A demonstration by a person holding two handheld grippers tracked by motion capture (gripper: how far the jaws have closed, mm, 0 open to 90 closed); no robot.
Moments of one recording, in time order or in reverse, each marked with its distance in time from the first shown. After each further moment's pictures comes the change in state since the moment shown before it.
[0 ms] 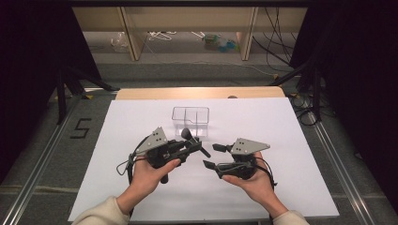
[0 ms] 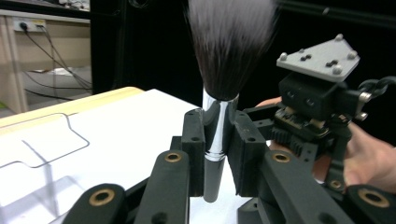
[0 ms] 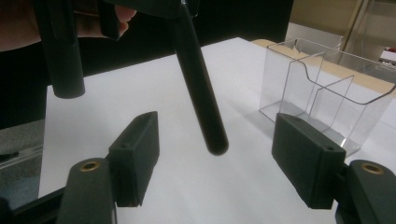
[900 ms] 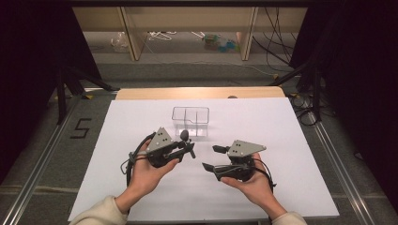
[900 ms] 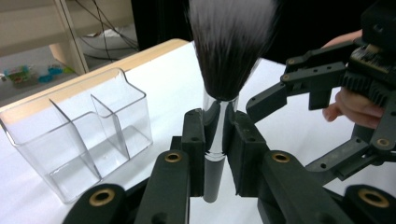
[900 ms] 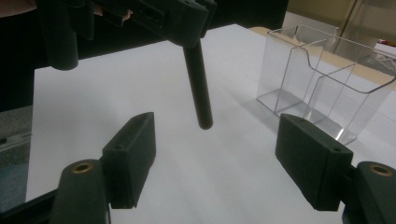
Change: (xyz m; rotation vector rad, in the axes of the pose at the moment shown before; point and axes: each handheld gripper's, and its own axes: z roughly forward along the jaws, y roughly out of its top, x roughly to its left) left arm 0.005 -0.002 0.000 0.228 0.173 0.104; right arm 0.005 -0.002 0.004 0.066 -0.020 -0.018
